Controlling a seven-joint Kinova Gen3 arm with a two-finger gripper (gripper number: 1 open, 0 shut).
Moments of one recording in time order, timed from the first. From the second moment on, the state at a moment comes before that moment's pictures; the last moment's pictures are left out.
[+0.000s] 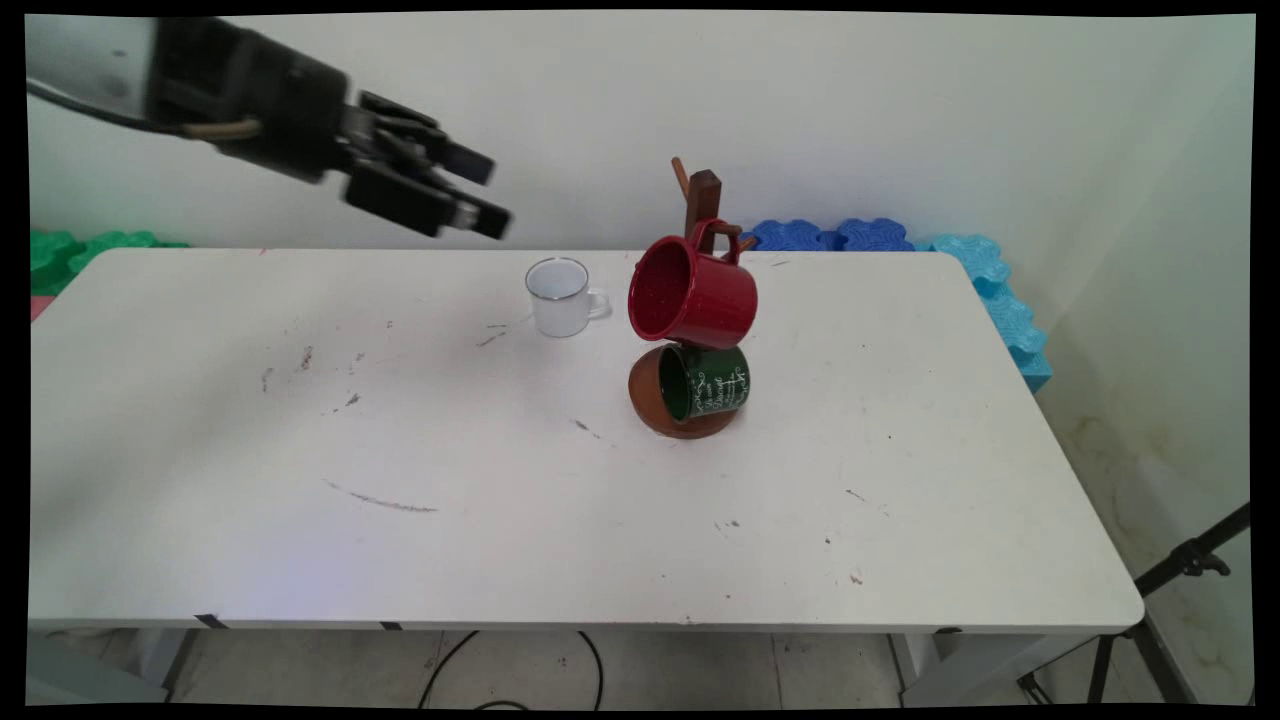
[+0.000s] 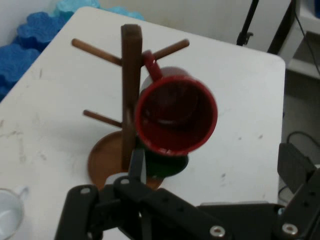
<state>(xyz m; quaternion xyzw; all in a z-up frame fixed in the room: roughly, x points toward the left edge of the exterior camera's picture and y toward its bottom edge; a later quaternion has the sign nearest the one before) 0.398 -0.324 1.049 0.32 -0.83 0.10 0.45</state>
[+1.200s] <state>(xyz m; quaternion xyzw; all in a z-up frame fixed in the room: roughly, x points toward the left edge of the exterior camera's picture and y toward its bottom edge) 0.263 -0.362 0.976 0.45 -0.79 0.05 0.42</state>
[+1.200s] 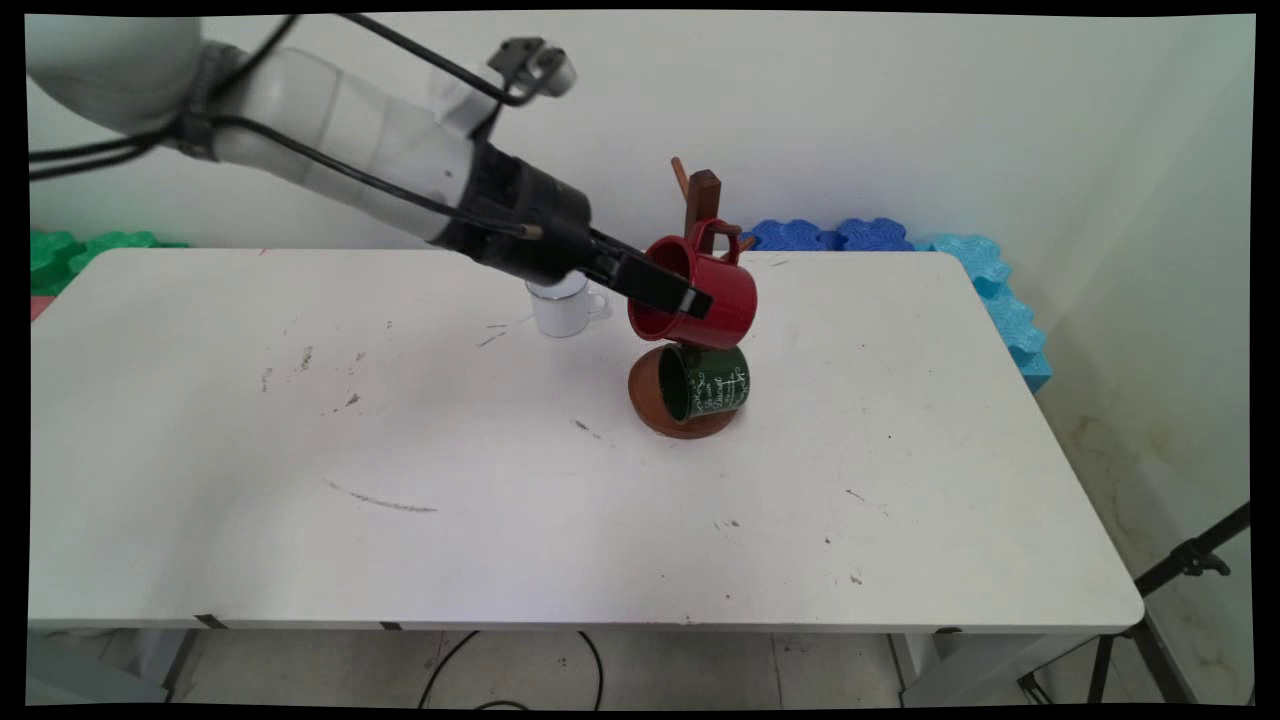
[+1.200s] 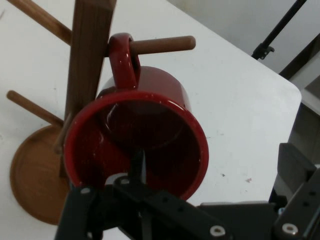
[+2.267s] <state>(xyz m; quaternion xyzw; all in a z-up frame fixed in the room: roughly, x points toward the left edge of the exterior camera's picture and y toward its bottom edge) 0.233 -0.385 0.939 0.46 -0.78 0.05 0.43</state>
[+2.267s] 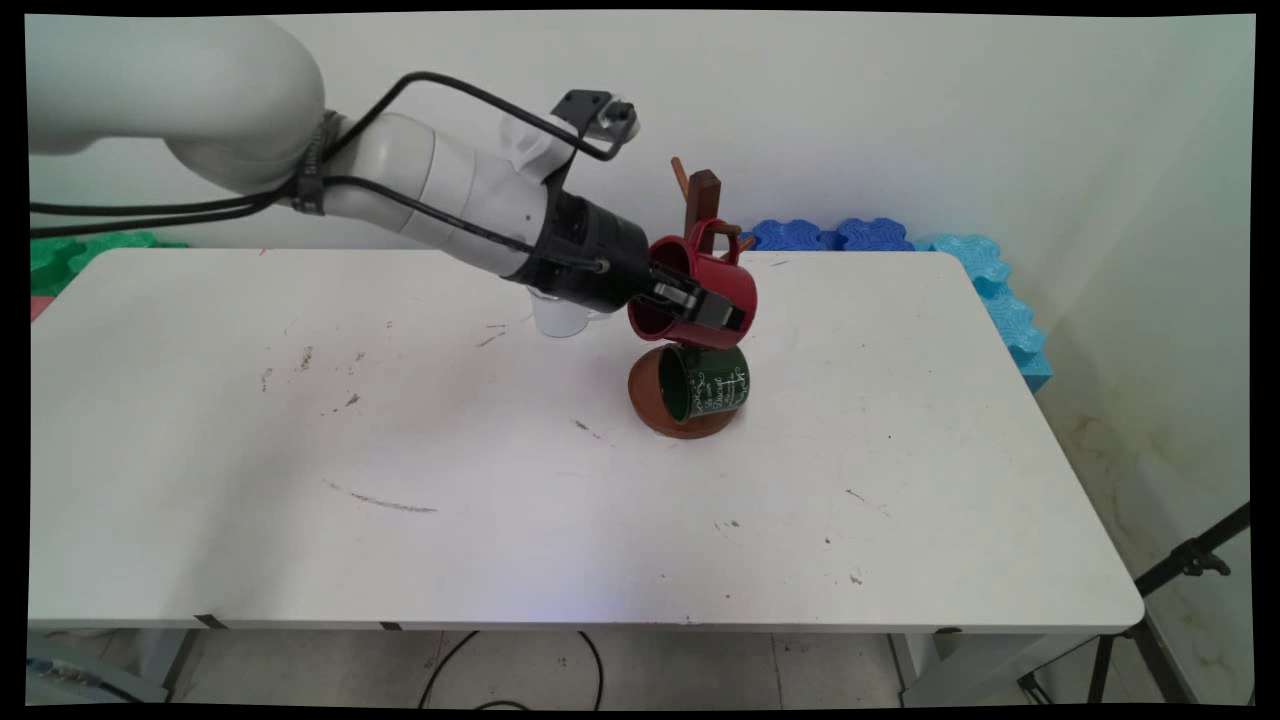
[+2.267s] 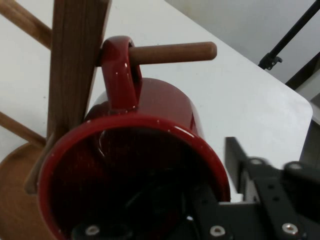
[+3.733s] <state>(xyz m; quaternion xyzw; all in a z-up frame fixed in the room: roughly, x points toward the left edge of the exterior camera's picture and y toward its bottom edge) 0.220 -0.341 0.974 0.41 -0.78 0.03 0.47</state>
